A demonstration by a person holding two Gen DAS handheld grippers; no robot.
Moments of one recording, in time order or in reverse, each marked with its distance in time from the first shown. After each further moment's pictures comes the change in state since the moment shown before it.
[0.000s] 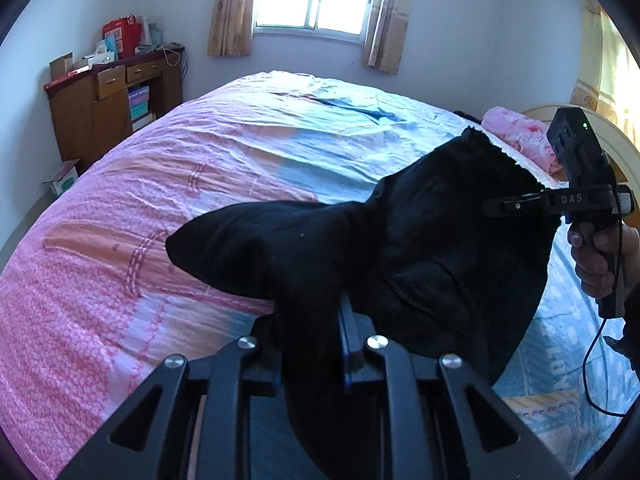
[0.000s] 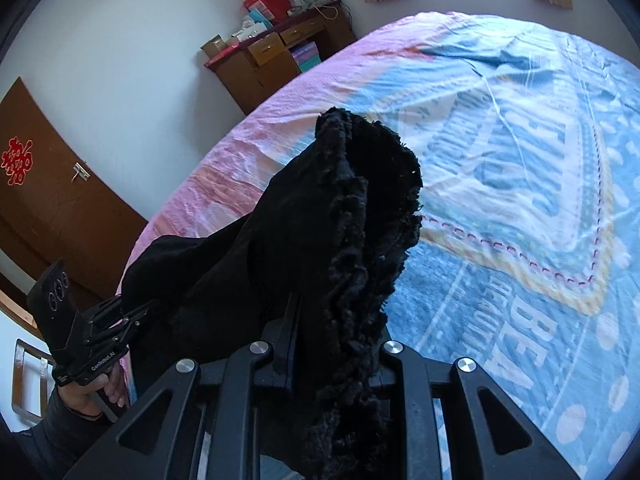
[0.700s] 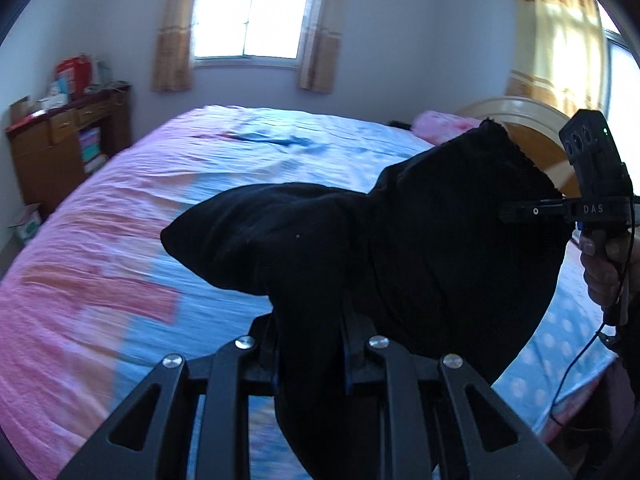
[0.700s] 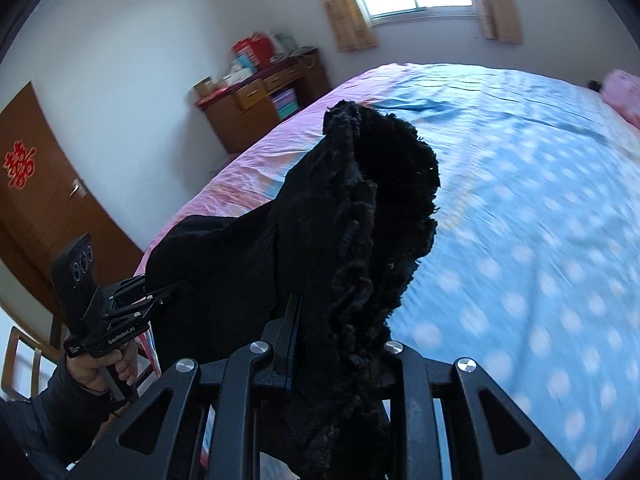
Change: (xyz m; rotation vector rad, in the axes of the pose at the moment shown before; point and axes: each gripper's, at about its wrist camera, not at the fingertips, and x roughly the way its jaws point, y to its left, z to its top) left arm -0.083 -0.091 -0.004 0.112 -0.090 -0.135; right arm -0.189 0.032 -0.103 -0.021 -0.166 -0.103
